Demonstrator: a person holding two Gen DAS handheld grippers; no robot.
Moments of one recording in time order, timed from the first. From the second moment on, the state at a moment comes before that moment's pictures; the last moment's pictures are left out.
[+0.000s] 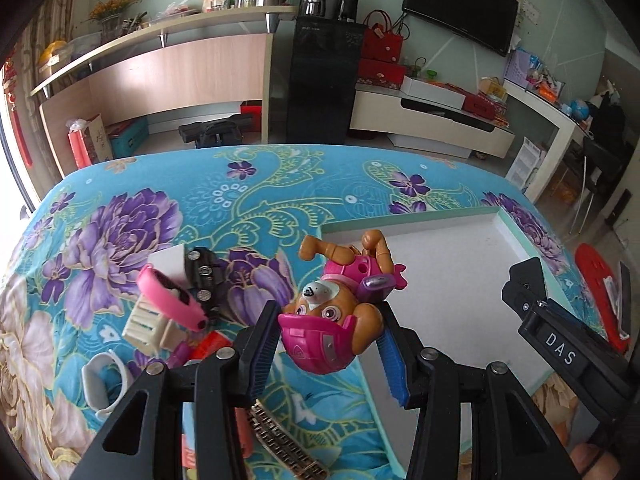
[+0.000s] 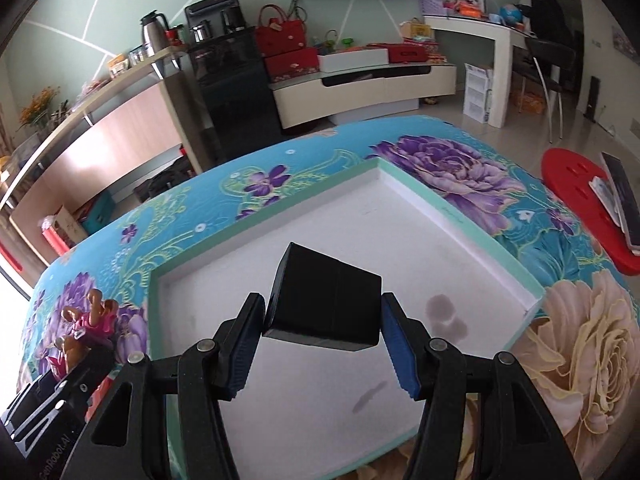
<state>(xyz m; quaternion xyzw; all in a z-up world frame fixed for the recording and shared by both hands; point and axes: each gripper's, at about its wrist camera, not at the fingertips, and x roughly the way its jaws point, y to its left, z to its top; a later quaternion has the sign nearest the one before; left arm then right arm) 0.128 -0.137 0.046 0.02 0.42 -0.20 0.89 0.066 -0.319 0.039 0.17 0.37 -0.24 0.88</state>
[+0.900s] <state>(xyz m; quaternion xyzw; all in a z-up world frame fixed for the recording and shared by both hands) 0.126 -0.215 0.001 0.08 0.45 -0.21 0.87 0.050 -0.370 0.014 0.20 0.42 -0.28 0.84</state>
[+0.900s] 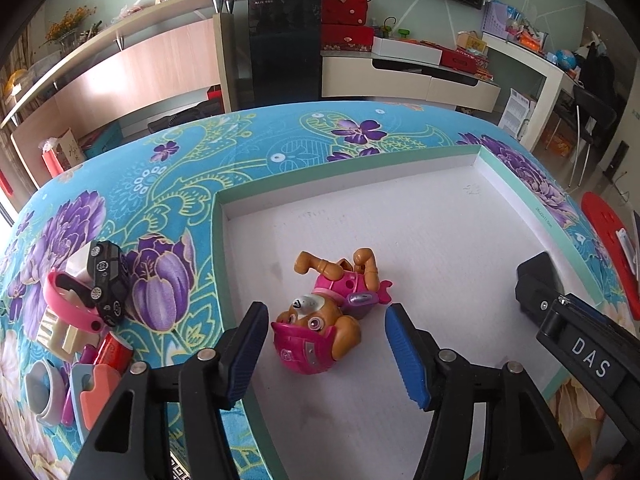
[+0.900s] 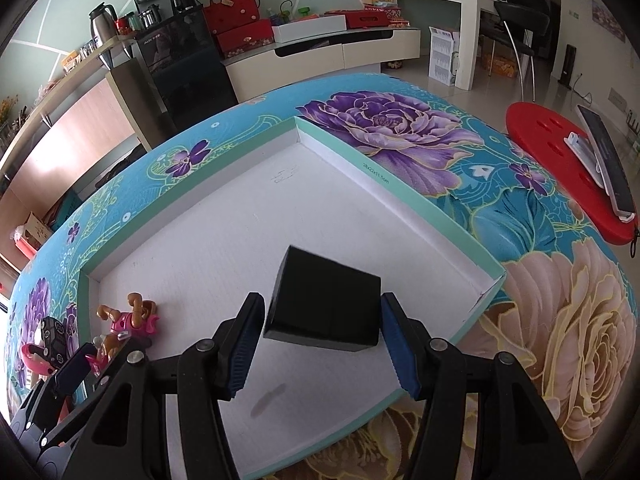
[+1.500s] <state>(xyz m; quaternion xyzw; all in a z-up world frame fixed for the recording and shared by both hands) 0.127 -0.167 0.025 0.03 0.44 -0.15 0.89 0.044 -0.364 0.035 0.18 0.42 -0.27 0.85</state>
